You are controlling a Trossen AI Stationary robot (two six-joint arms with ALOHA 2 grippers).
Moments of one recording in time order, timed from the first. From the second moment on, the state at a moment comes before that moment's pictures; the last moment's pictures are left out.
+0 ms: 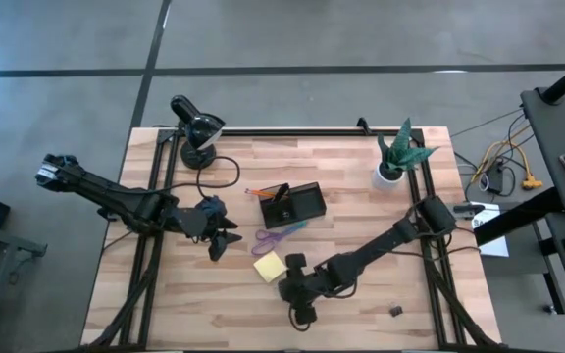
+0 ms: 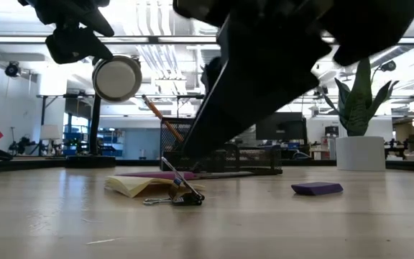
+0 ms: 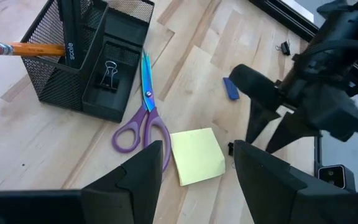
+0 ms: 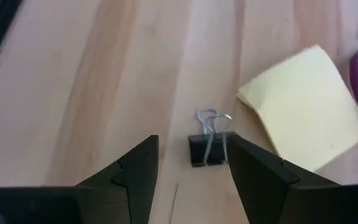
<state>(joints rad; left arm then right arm) -0.34 1.00 0.78 -0.45 -0.28 -0.78 0.47 2.10 1.41 -0.25 0.19 0.27</state>
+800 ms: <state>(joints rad) -0.34 1.00 0.78 -0.45 -0.28 -0.78 0.45 2.10 1.37 -0.13 0.19 0.39</state>
